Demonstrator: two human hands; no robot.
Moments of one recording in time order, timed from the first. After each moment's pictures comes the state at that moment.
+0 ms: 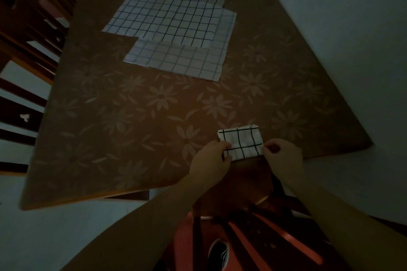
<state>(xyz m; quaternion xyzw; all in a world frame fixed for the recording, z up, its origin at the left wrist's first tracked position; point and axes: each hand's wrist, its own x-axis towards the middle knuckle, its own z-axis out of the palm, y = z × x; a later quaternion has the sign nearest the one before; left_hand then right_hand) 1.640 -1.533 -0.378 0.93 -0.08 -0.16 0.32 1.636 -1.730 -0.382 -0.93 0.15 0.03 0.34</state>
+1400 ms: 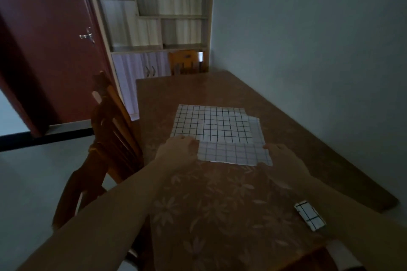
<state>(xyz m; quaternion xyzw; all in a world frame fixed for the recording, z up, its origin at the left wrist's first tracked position) 1.807 -1.144 -0.159 0.97 -0.19 -0.03 0.16 1.710 -1.420 -0.155 -0.98 0.12 -0.03 0.14</state>
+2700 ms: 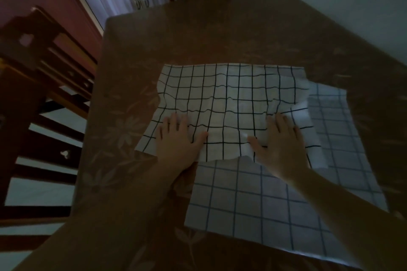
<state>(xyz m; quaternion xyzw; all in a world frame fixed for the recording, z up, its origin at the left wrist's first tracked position) 2.162 -1.242 -0.428 0.99 -0.02 -0.01 0.11 2.114 -1.484 -0.433 -0.99 0.06 -0.08 0.14</state>
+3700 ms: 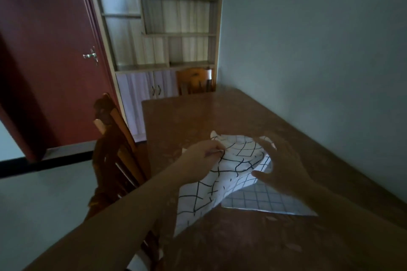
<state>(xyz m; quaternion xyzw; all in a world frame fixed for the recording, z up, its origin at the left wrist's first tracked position) 1.931 -1.112 -0.113 0.84 -0.28 -0.08 0.46 1.875 -1.349 -0.137 -0.98 0.00 -0.15 0.14</state>
